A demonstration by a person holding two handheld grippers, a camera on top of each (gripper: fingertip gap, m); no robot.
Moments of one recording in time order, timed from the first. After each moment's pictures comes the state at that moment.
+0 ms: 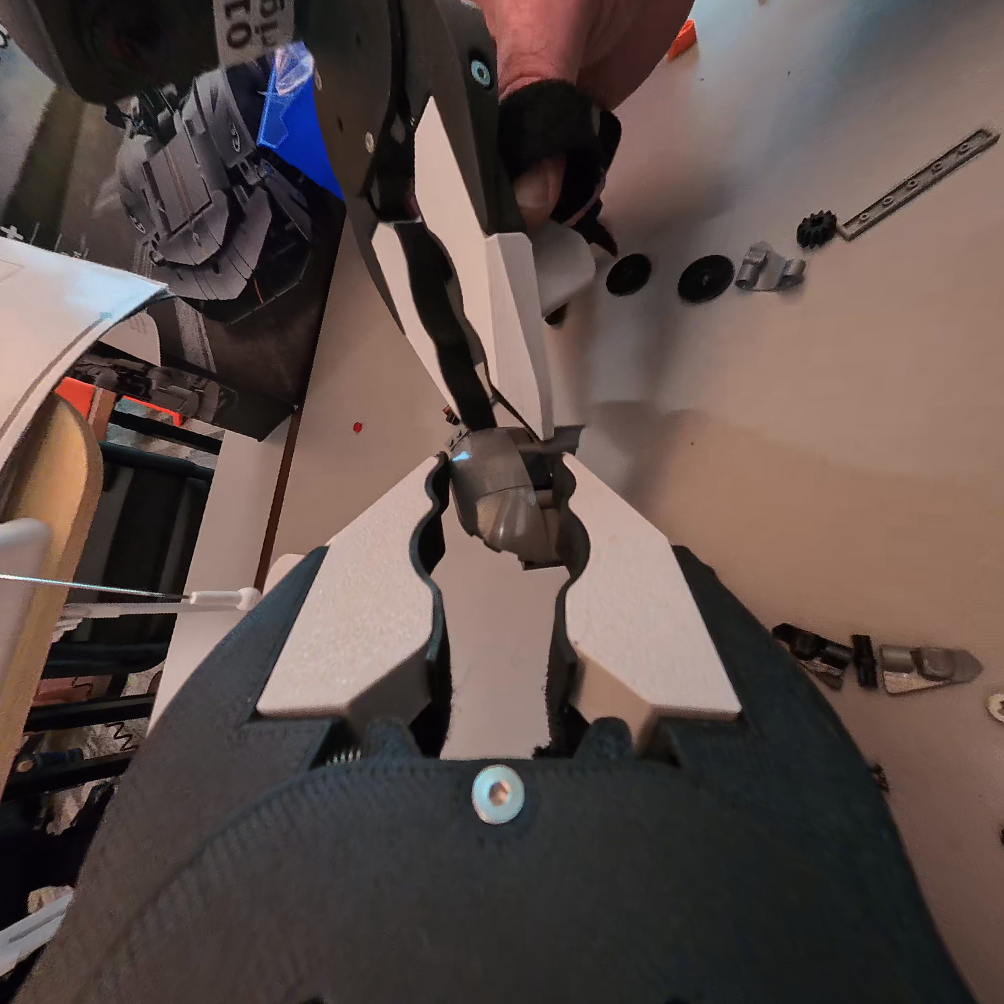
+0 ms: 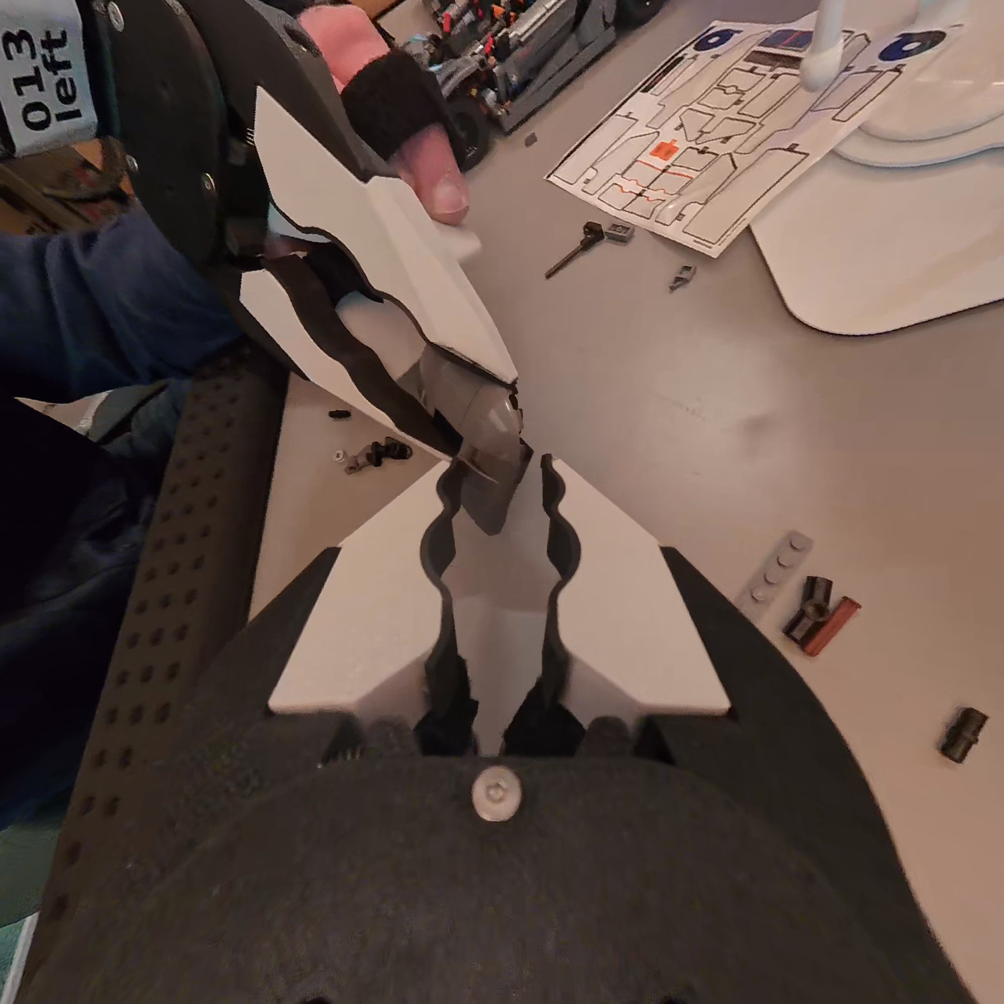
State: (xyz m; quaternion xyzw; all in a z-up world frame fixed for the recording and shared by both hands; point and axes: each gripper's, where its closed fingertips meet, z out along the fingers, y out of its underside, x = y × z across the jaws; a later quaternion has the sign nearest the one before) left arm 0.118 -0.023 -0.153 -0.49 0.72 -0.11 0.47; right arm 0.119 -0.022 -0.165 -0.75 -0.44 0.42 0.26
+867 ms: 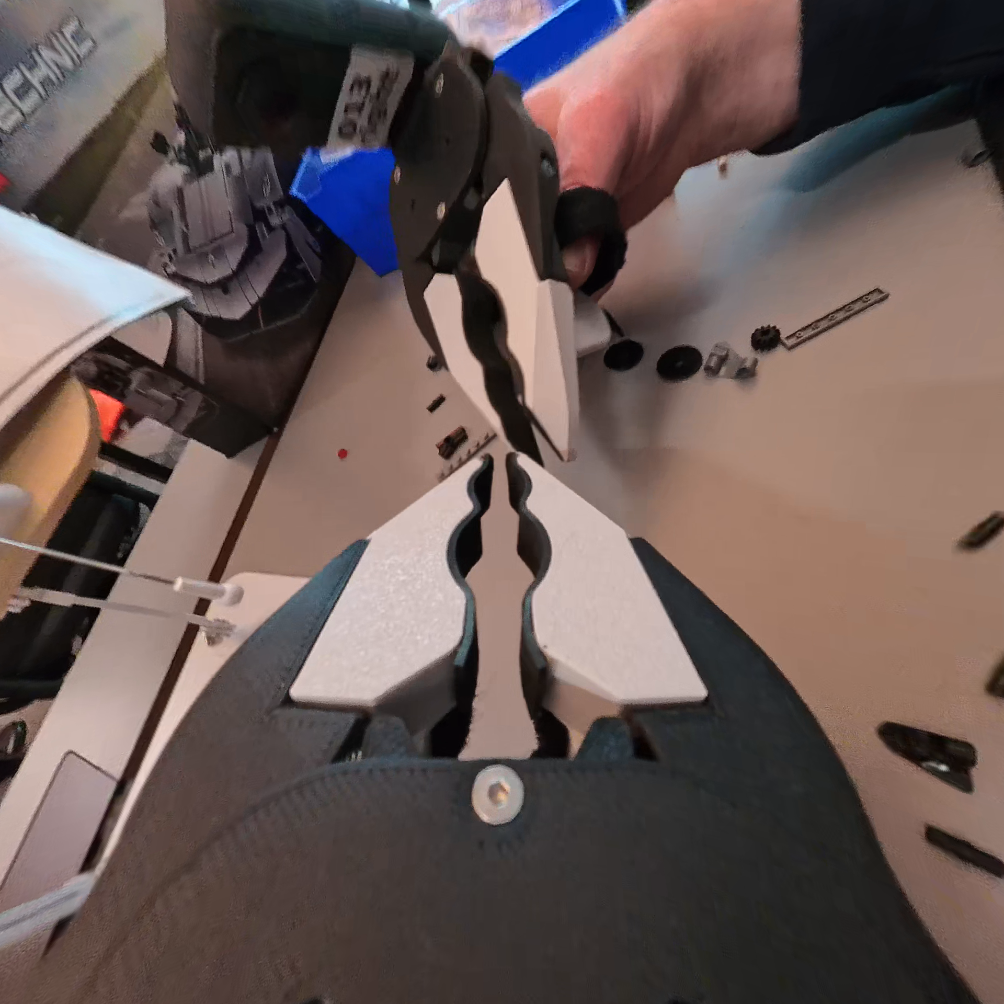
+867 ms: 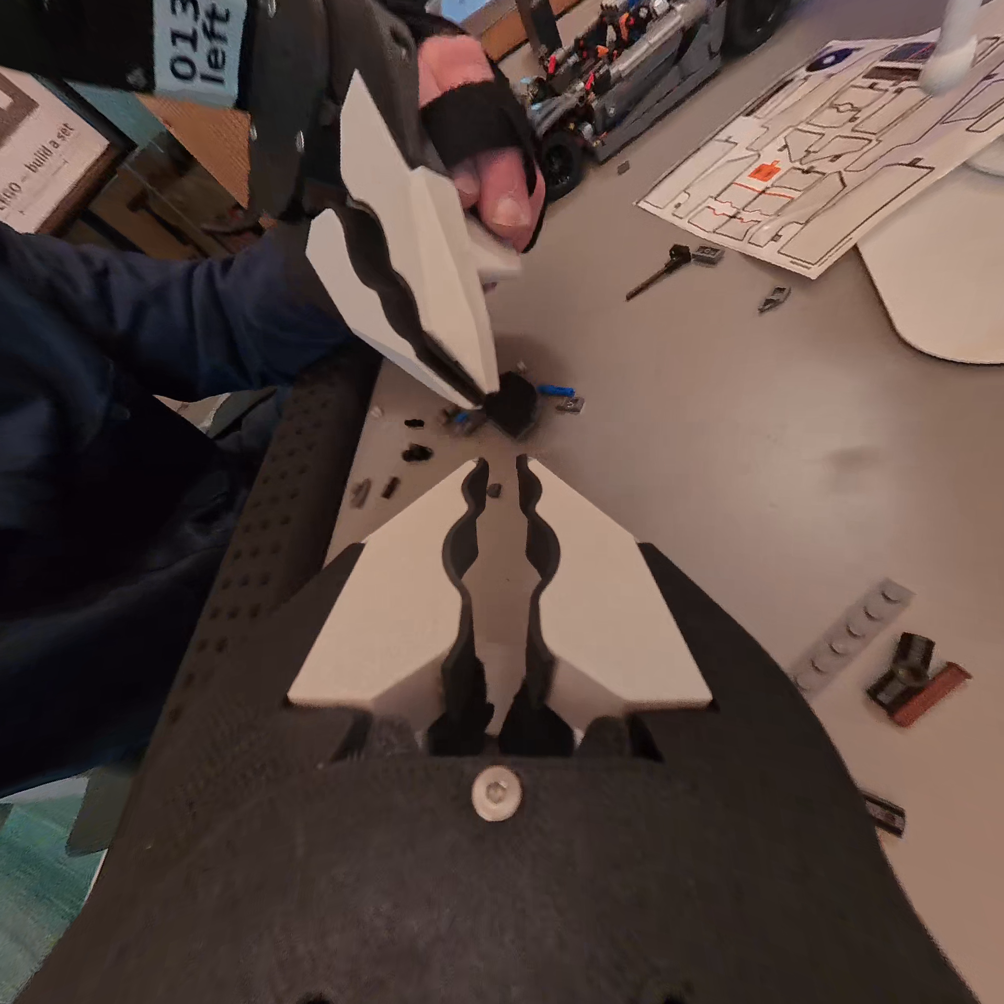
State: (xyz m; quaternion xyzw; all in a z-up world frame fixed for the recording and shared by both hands) left arm 0.115 -0.027 -0.134 -0.51 0.68 -0.21 0.48; right arm 0.114 -0.039 -0.156 -0.71 -0.45 0.49 0.24
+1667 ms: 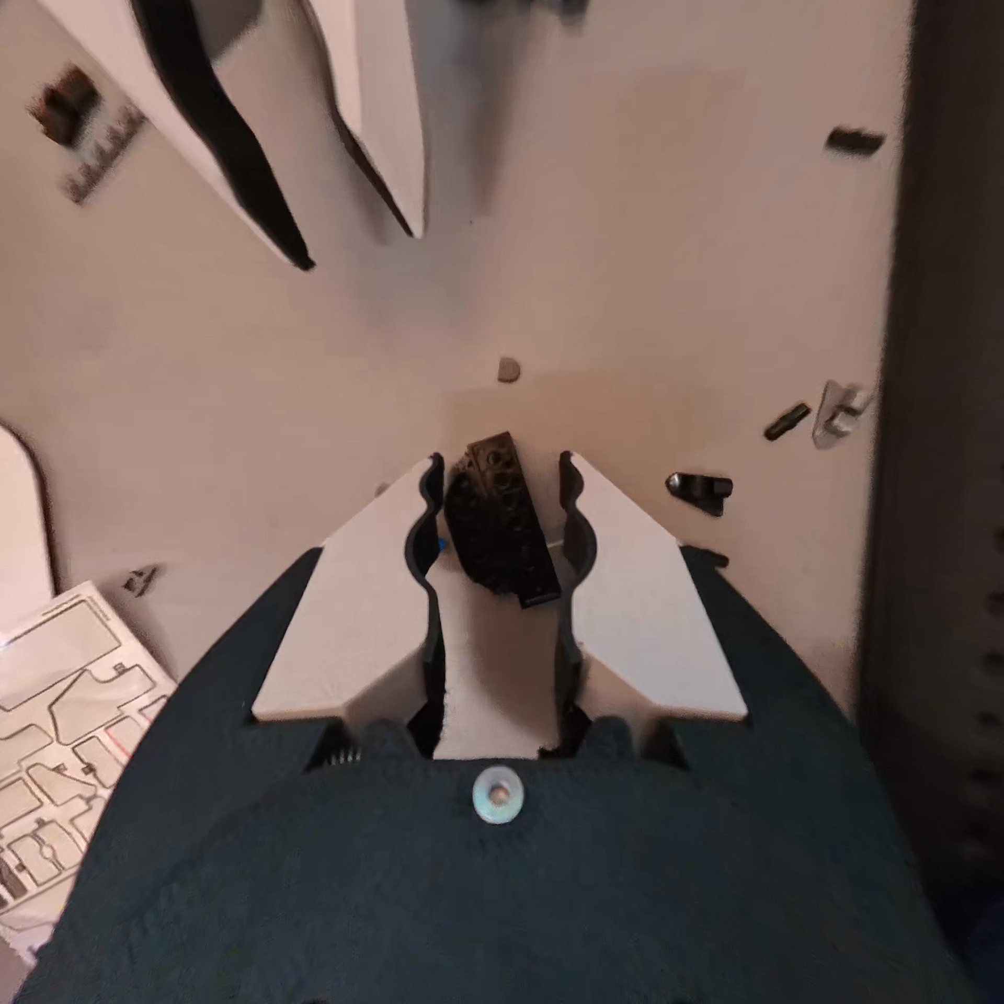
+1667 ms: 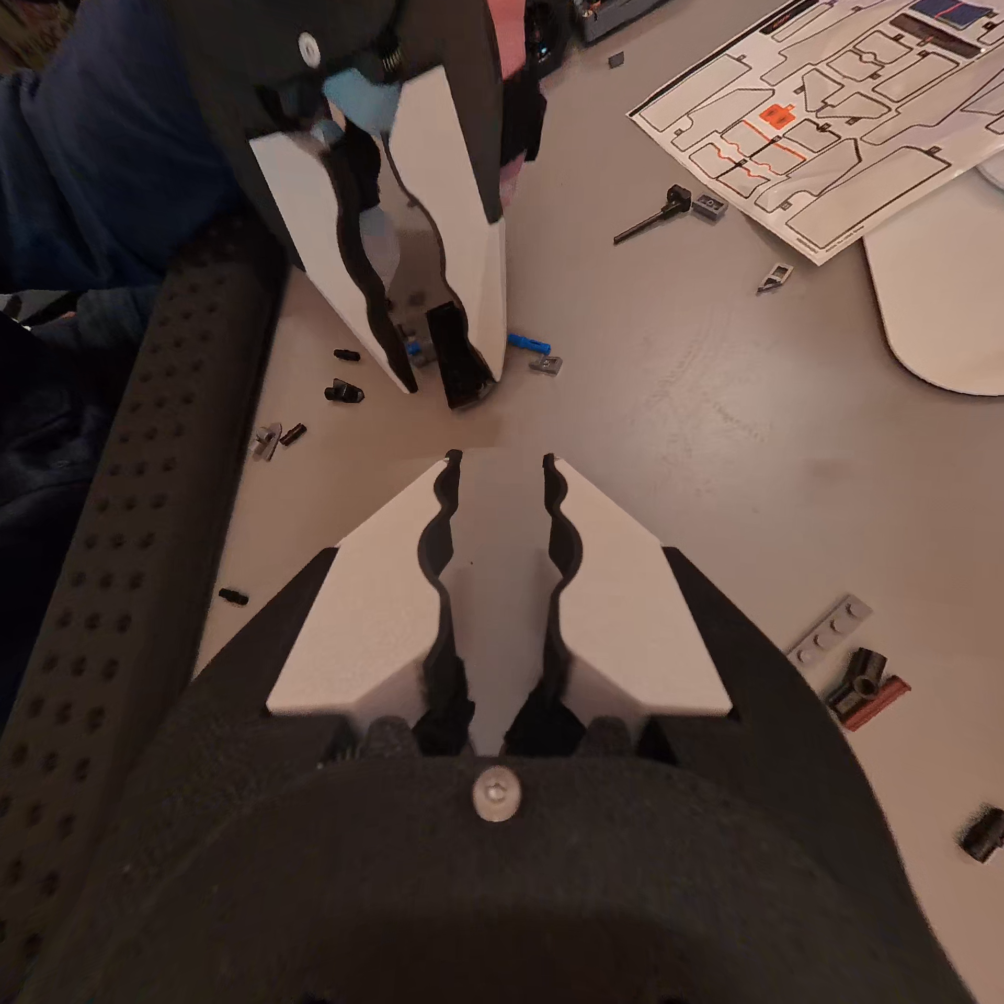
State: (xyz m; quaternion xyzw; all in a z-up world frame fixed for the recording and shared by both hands) left arm 0.046 -0.070 -0.220 -0.60 0.77 -0.16 0.15; right arm 0.102 -0.045 -0.180 -0.72 -0.54 0.37 0.25
